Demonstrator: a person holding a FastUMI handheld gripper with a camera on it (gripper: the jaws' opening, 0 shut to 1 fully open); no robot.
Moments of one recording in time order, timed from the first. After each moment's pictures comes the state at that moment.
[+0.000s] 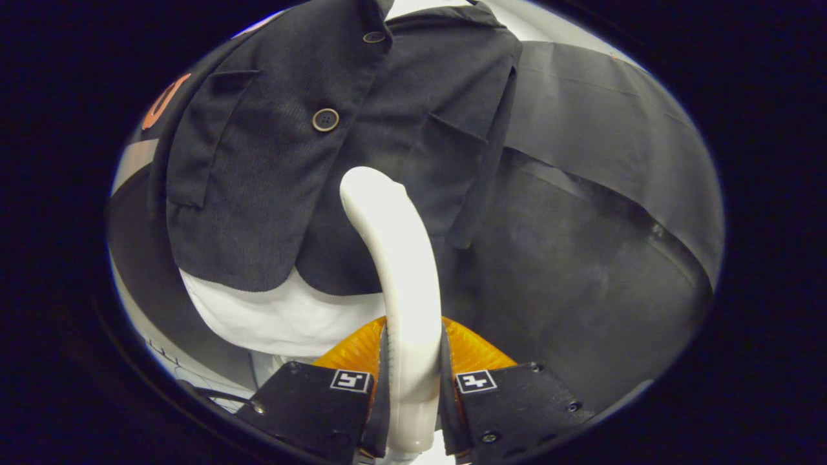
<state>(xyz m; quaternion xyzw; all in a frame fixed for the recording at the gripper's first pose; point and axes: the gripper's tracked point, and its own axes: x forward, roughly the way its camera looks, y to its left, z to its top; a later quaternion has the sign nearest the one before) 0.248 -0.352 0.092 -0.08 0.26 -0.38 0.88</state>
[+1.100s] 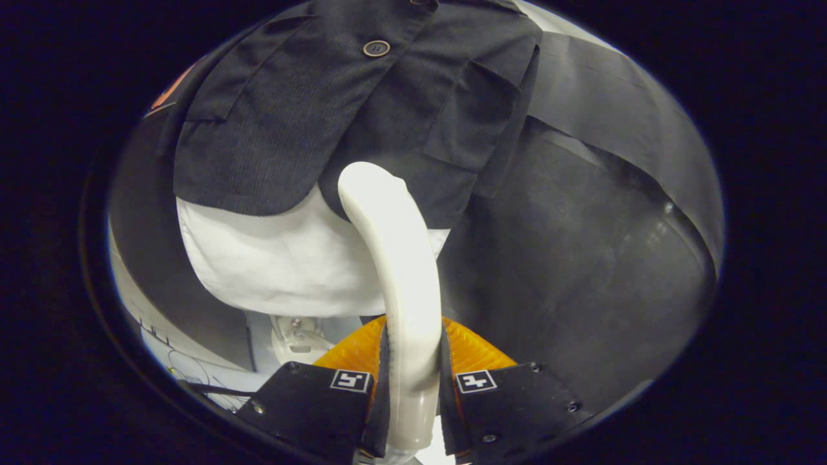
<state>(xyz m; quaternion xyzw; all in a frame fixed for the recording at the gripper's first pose) 0.240 -0.353 0.068 -0.07 0.33 -0.38 0.86</state>
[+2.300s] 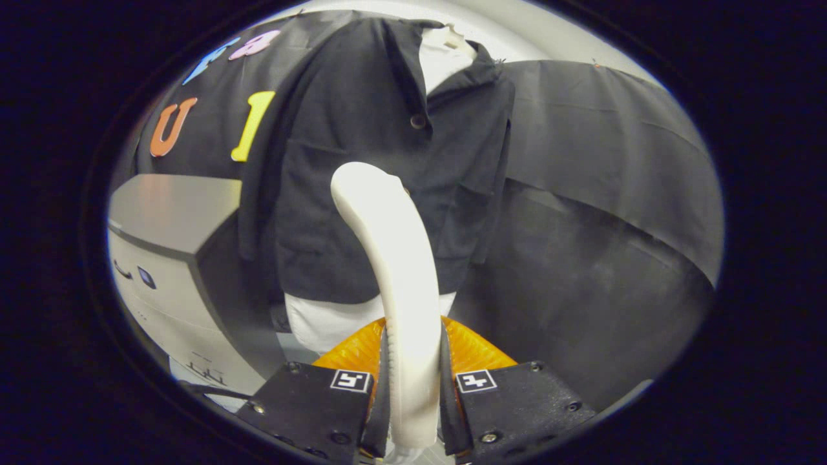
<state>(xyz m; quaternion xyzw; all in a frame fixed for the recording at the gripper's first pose) 0.235 -0.350 0.080 -0.05 0.20 -0.36 0.91</state>
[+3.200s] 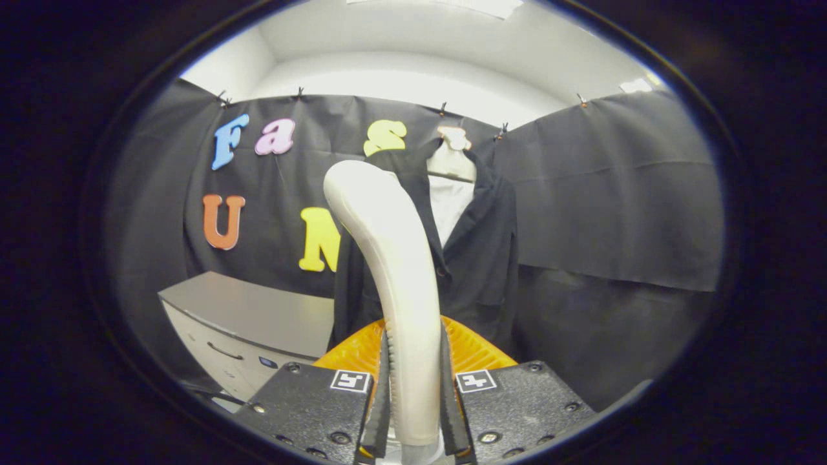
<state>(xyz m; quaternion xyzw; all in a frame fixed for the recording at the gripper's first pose) 0.220 -0.340 0.100 -0.03 0.02 -0.22 0.97</state>
